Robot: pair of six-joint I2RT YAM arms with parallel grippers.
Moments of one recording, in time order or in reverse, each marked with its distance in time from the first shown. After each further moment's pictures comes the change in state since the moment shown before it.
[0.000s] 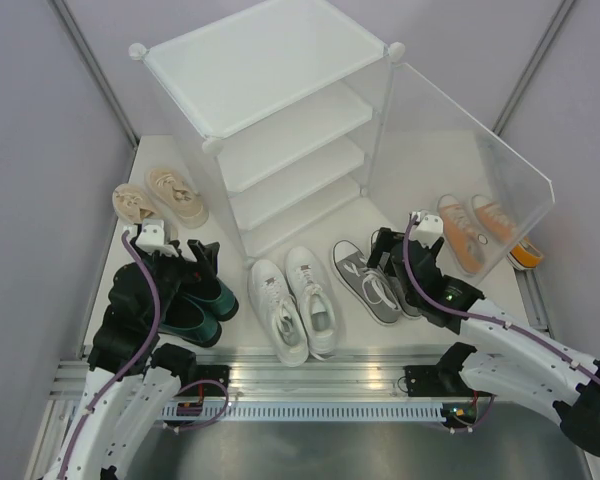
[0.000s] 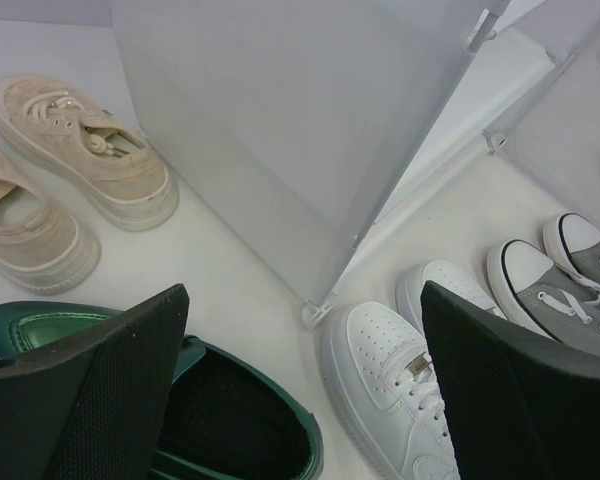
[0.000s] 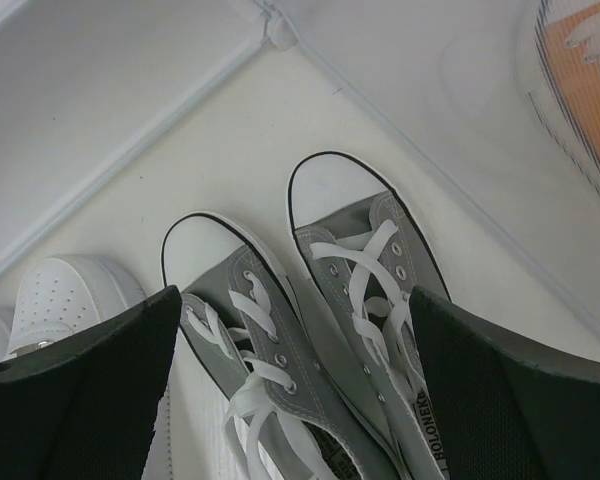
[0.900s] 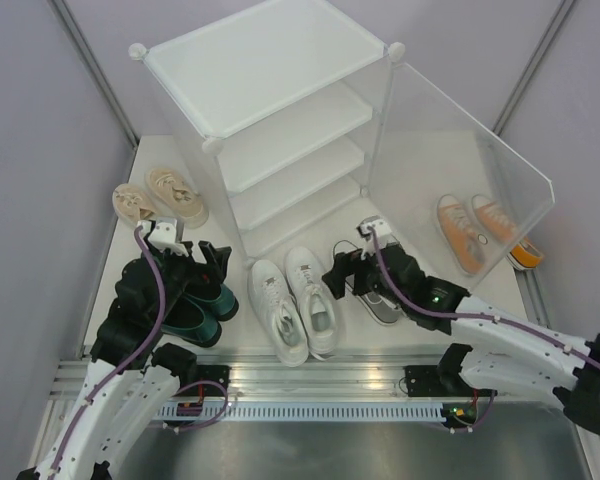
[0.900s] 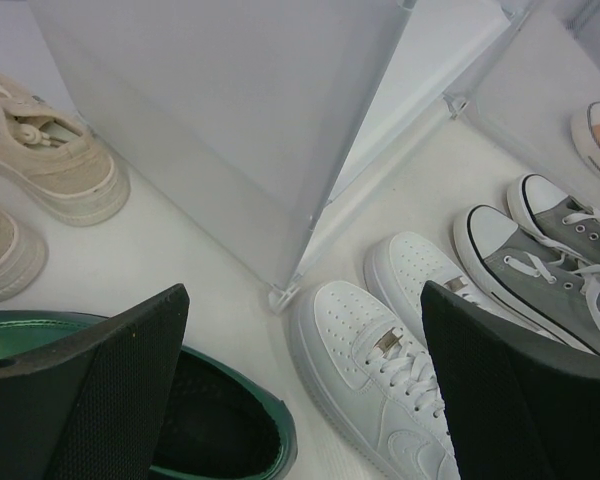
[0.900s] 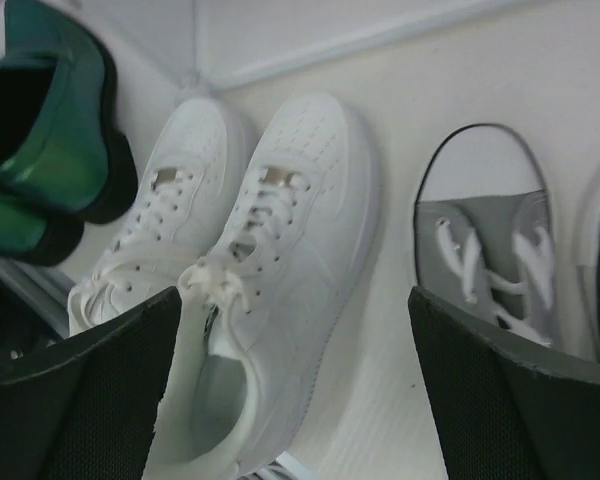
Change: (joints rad) left arm -0.061 0.043 -0.002 0.000 0.048 -0.012; right arm 0.124 0.036 0.026 0.121 -0.472 -0.121
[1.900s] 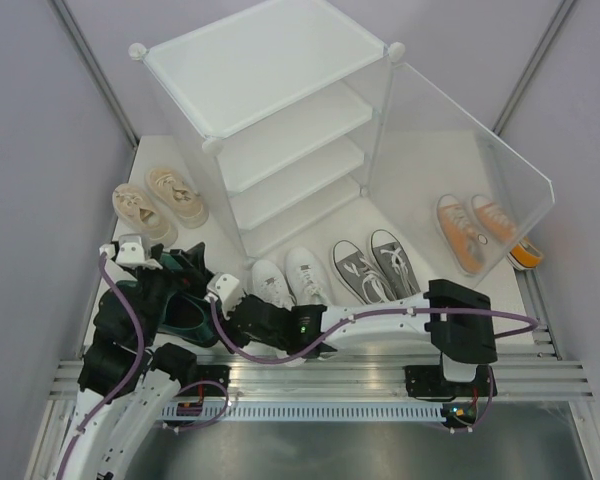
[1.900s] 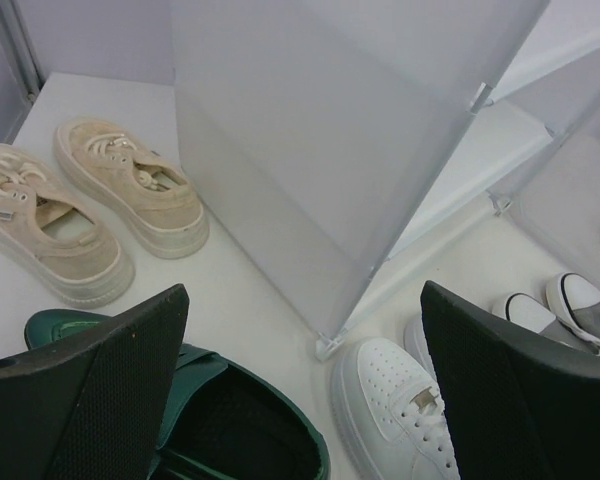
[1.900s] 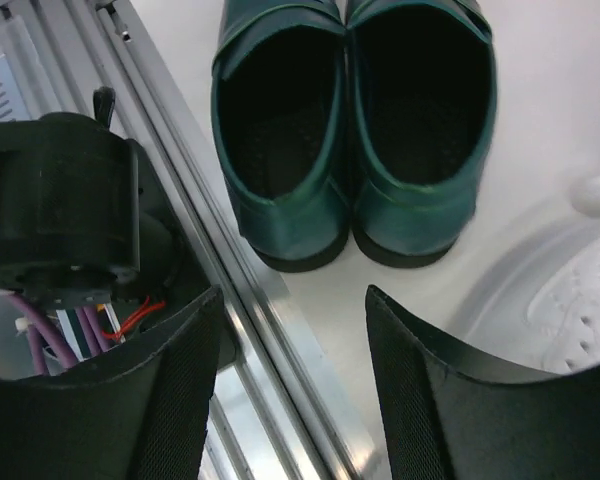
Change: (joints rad) left arm -0.005 -0.181 -0.010 0.000 -0.198 0.000; right arm 0.573 0.805 0.552 0.213 0.144 -0.174
